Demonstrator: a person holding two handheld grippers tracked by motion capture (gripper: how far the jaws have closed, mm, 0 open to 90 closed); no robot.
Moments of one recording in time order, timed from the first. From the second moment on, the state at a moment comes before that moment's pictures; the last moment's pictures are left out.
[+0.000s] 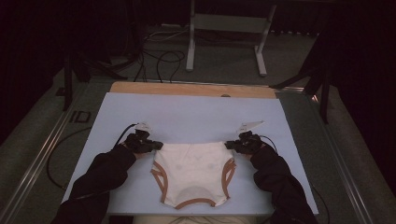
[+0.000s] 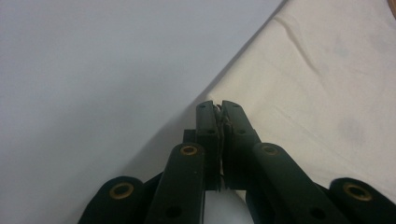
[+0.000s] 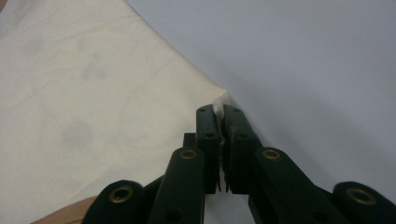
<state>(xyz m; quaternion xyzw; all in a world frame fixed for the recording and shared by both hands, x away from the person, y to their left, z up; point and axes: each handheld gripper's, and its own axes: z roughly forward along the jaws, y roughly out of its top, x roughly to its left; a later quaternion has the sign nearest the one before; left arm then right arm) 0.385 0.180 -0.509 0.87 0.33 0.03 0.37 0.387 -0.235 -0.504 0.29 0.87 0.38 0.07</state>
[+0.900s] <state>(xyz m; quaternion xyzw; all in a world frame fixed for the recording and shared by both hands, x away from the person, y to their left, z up) 0.415 0.177 -0.492 0.85 0.33 0.08 0.40 0.416 -0.233 -0.497 0.32 0.86 0.39 0.09</state>
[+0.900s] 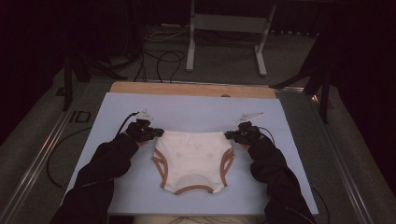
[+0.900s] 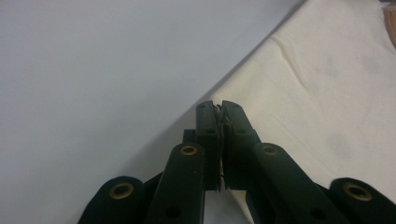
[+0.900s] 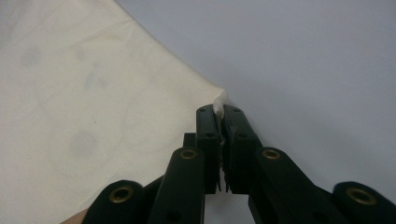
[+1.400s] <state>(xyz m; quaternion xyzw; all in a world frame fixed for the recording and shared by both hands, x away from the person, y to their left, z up) 0.433 0.170 -0.498 0.84 0.35 0.10 0.40 0.438 -0.230 -0.502 0.35 0.85 0.37 0.11</state>
